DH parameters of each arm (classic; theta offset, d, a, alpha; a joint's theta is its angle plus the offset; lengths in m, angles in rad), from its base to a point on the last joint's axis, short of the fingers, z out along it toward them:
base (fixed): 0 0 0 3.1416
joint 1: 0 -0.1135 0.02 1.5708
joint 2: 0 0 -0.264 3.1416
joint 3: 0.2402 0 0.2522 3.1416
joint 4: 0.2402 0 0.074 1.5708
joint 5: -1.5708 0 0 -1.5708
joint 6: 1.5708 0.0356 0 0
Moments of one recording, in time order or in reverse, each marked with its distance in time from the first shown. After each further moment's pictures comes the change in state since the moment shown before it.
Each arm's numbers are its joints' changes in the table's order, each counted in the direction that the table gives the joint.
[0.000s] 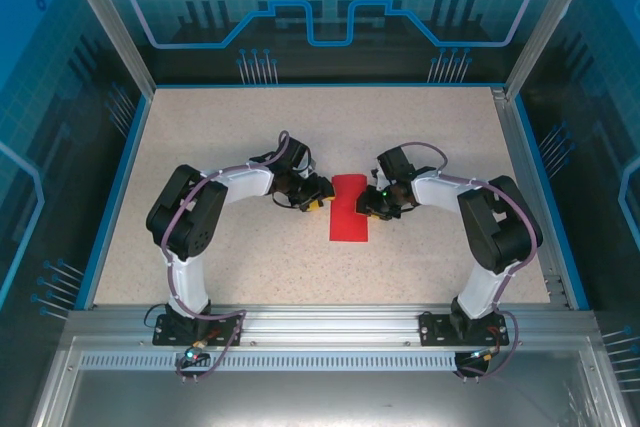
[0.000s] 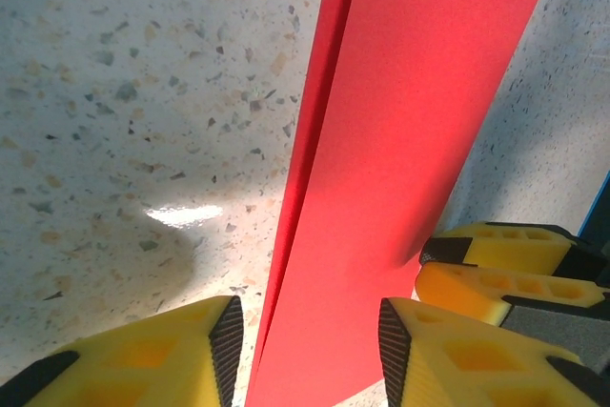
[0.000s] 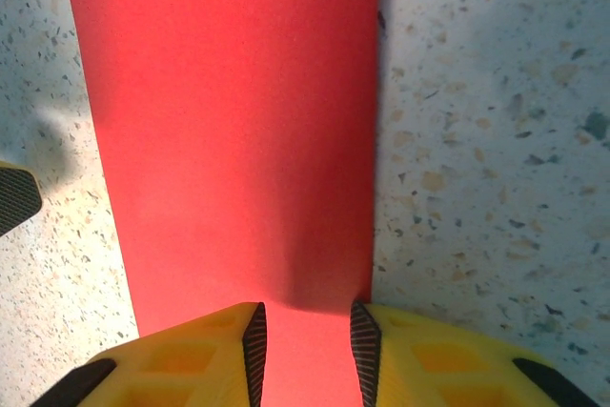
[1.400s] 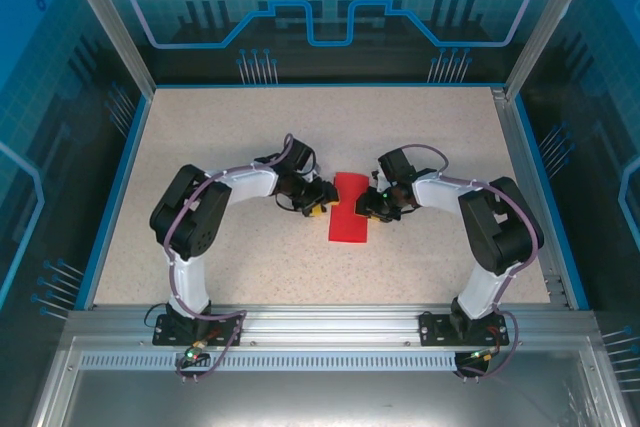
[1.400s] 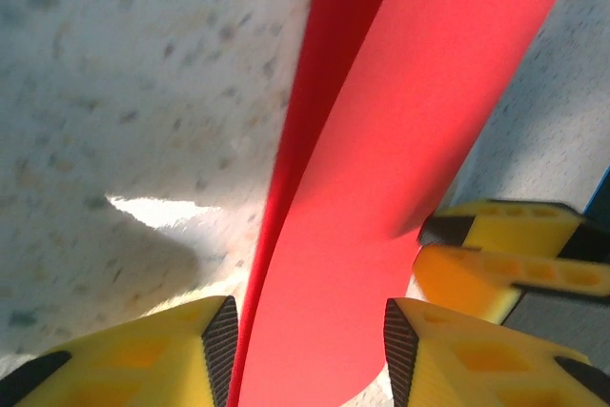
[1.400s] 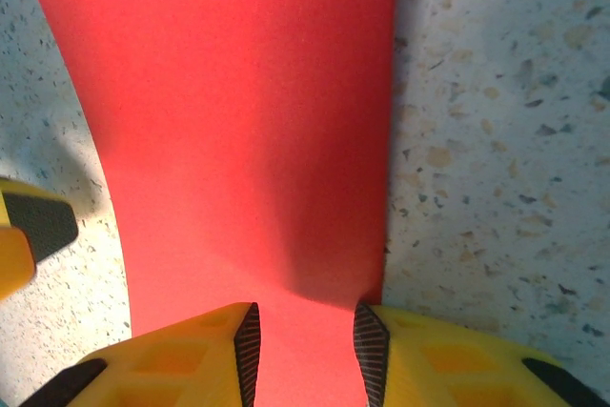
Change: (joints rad) left arm 0.029 0.004 -0.001 0.043 -0.034 -0.008; right arm 0.000 -0.008 -0.020 -0.013 0.021 0.017
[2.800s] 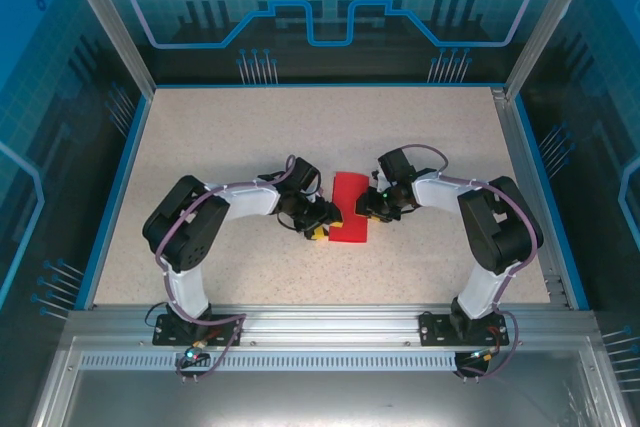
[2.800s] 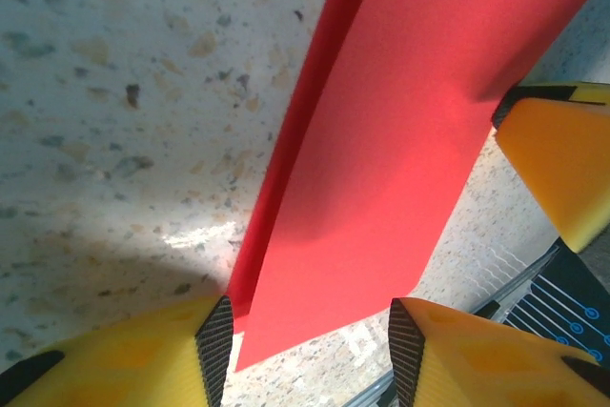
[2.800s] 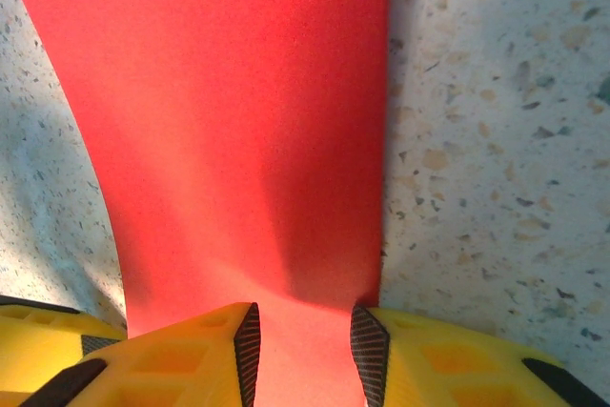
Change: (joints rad) left arm 0.094 -0.071 -0.134 -0.030 -0.015 -0.150; right arm 0.000 0.007 0.002 0.000 0.001 0.000
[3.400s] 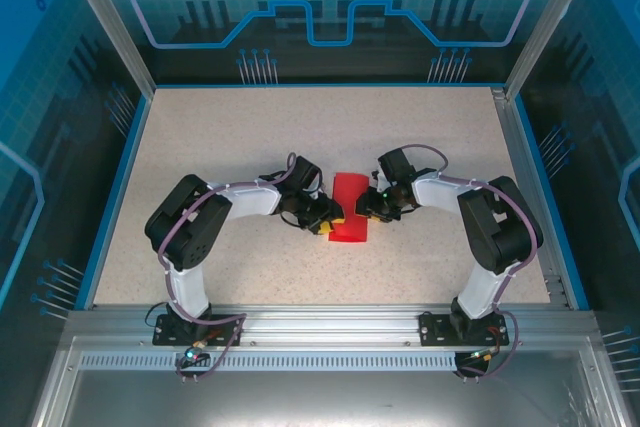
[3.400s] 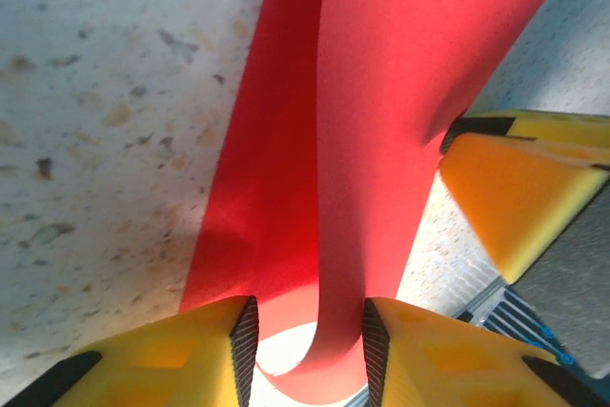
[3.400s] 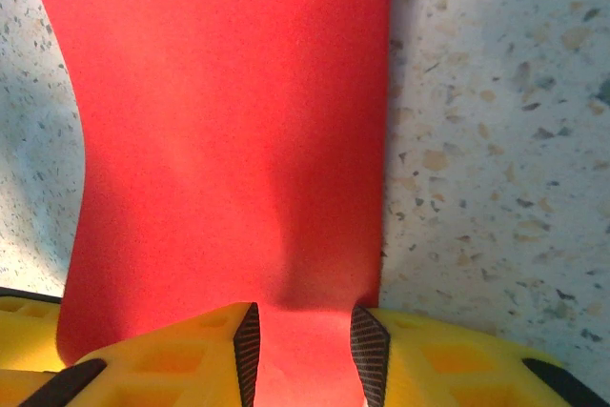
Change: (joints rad) left arm 0.001 0.010 0.000 -0.107 -0.003 -0.053; right arm 0.000 0.002 0.002 0.001 0.001 0.000
